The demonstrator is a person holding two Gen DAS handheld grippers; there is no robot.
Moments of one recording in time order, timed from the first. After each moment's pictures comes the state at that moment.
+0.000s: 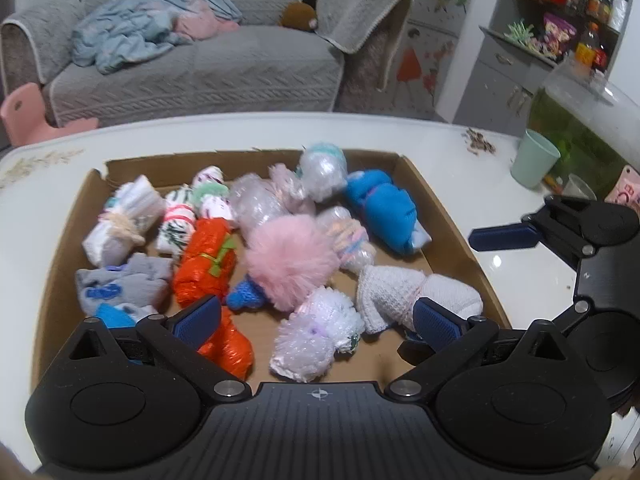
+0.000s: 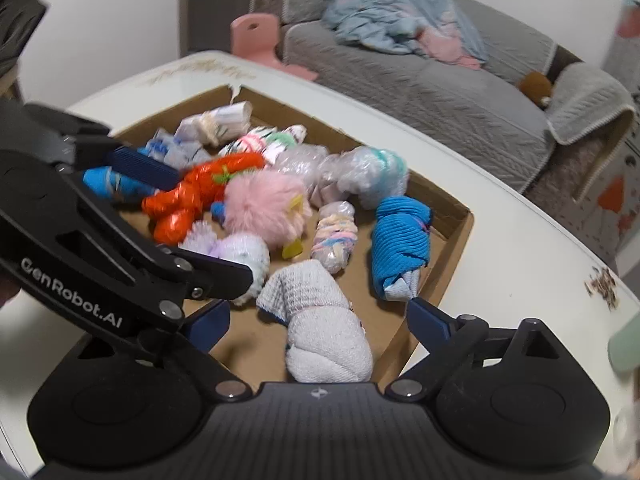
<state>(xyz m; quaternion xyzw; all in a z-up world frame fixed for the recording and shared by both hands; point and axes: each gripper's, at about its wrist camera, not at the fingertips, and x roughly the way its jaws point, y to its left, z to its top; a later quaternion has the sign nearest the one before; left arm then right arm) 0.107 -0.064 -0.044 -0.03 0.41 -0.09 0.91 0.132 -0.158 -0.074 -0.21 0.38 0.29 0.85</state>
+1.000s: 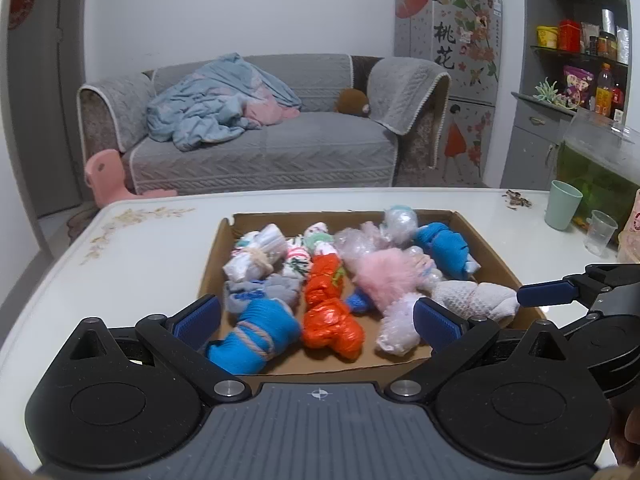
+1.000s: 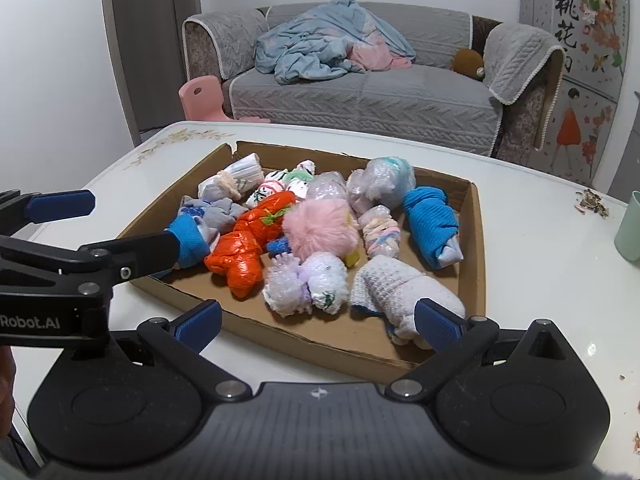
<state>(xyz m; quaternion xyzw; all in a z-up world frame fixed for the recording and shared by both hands) 0.011 -0.014 -0.015 0.01 0.28 -0.01 0.96 0.070 -0.129 -0.066 -0.06 0.36 0.22 0.90</state>
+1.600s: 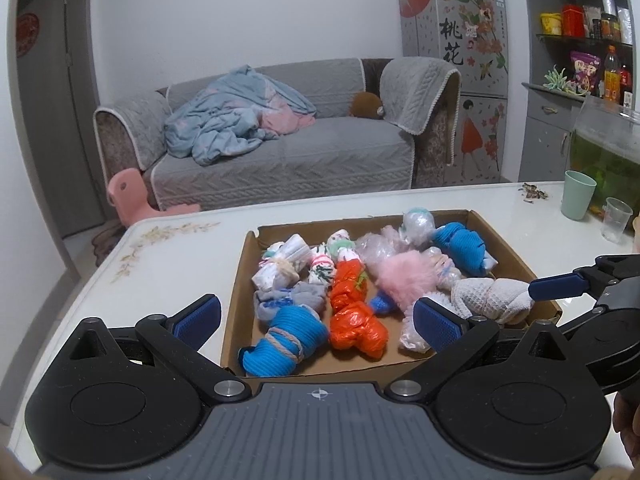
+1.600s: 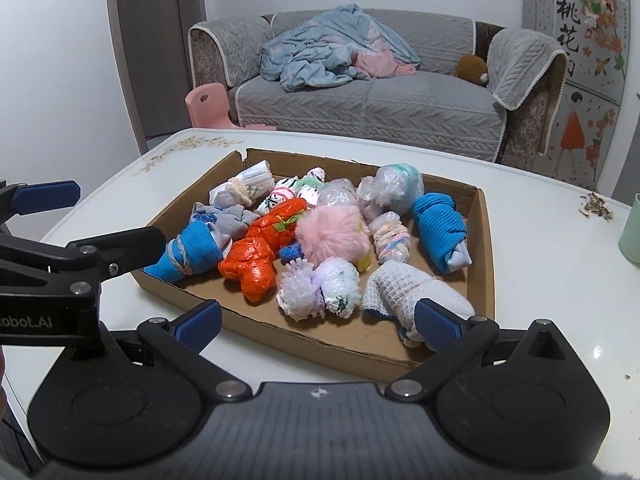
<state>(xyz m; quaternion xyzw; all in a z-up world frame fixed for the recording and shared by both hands) -0.001 -0.015 -0.004 0.05 0.27 0.02 0.96 0.063 -0.125 -0.063 -0.06 0.35 0.22 0.91</state>
